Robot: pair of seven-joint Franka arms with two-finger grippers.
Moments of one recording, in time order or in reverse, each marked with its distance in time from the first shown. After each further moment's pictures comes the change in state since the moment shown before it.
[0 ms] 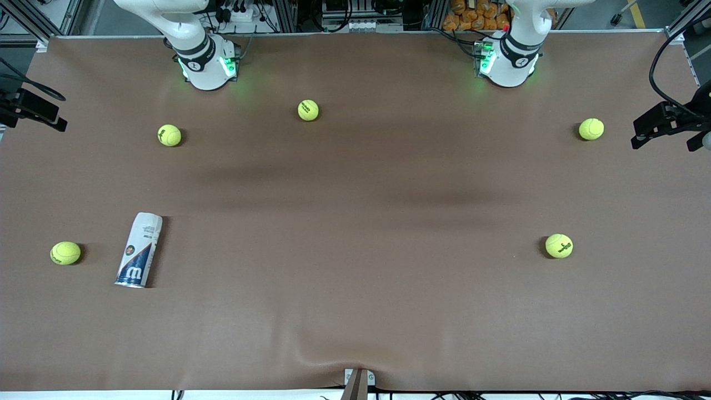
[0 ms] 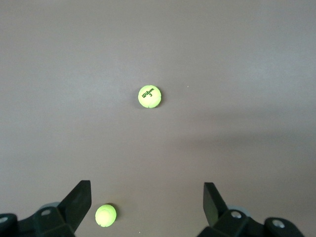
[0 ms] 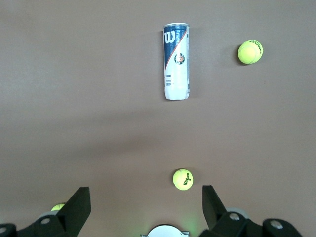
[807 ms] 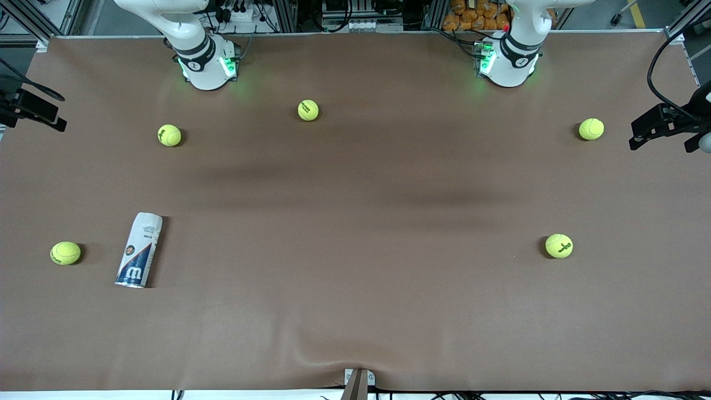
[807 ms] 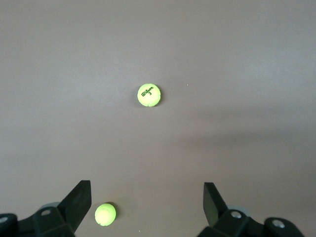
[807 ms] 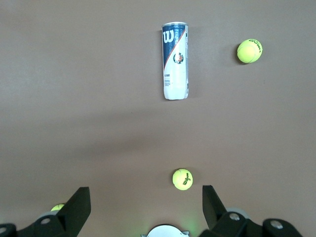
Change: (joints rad) left arm 0.000 0.006 0.000 0.000 0.000 -0.008 0.000; right arm -0.006 0.006 -0.001 -0.008 0.000 0.011 0.000
